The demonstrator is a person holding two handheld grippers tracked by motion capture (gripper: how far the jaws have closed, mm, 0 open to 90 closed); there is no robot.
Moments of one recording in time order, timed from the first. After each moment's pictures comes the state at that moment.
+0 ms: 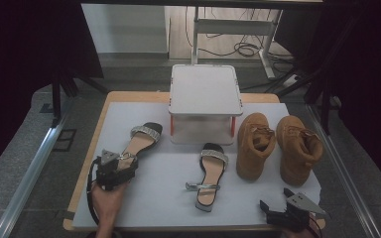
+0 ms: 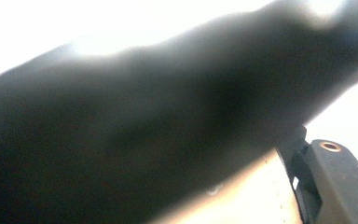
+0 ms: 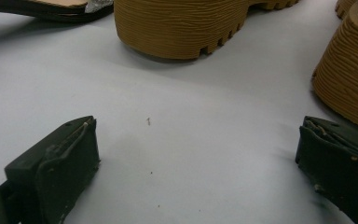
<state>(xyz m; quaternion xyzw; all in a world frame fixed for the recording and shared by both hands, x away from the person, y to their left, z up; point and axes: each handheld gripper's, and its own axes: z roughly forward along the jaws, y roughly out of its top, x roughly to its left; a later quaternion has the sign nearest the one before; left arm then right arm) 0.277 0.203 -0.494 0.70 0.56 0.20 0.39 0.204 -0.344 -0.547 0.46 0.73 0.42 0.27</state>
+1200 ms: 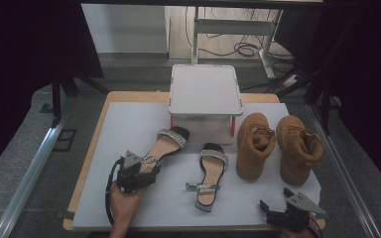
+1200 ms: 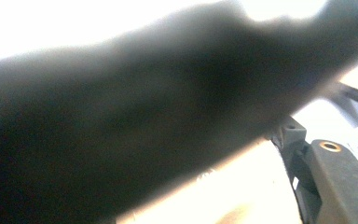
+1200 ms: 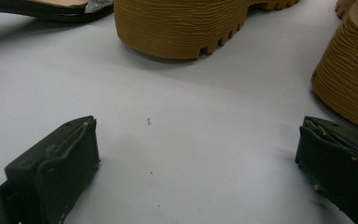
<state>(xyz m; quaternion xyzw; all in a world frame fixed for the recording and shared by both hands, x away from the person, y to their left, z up) 0.278 0.143 -0.484 0.75 0.49 0.18 0.41 0.204 -0.345 -0.547 0.46 0.73 0.42 0.27</state>
